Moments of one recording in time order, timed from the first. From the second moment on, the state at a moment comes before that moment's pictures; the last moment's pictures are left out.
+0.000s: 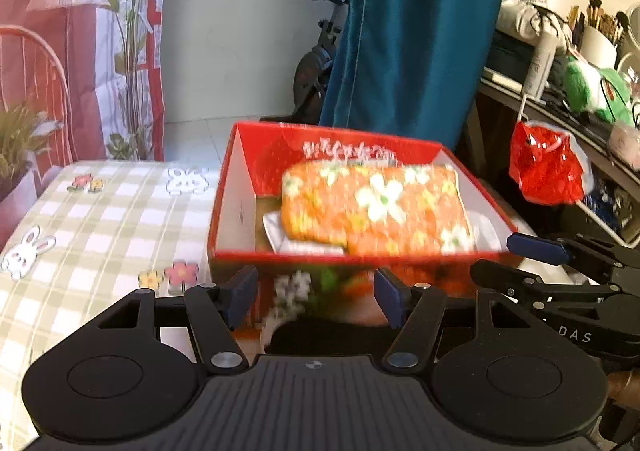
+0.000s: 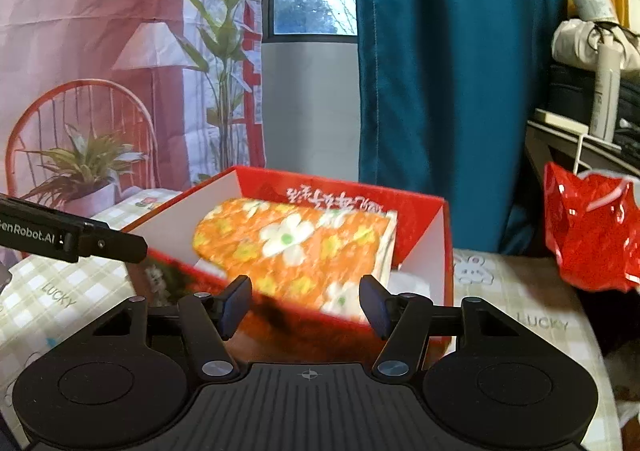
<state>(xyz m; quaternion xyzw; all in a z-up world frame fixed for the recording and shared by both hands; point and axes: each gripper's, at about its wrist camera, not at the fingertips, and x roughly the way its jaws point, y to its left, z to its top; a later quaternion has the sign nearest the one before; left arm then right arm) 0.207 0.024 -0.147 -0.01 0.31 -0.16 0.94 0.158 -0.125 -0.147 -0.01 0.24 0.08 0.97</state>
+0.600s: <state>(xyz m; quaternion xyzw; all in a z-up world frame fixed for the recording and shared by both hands) 0.160 0.023 -0.181 -0.05 0.35 -0.16 0.92 0.112 -0.126 -0.188 0.04 0.29 0.08 0.95</state>
